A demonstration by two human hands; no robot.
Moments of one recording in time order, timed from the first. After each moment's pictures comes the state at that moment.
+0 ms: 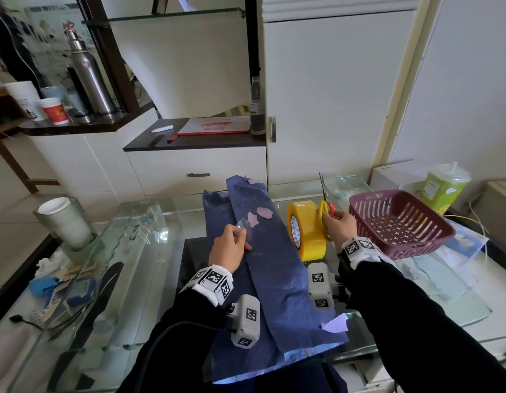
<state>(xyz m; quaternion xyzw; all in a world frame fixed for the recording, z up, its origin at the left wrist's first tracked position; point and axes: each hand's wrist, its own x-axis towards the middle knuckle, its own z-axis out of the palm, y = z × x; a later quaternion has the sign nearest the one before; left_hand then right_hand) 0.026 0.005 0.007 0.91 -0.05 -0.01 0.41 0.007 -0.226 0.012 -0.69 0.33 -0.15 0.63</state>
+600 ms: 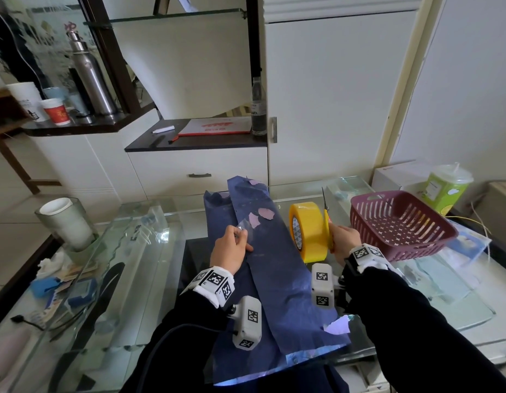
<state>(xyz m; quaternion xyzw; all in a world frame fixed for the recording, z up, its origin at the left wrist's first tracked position) 0.027 0.021 0.009 0.91 -0.03 0.00 0.41 0.009 -0.221 -0.008 -0.61 0.36 -0.08 0.70</state>
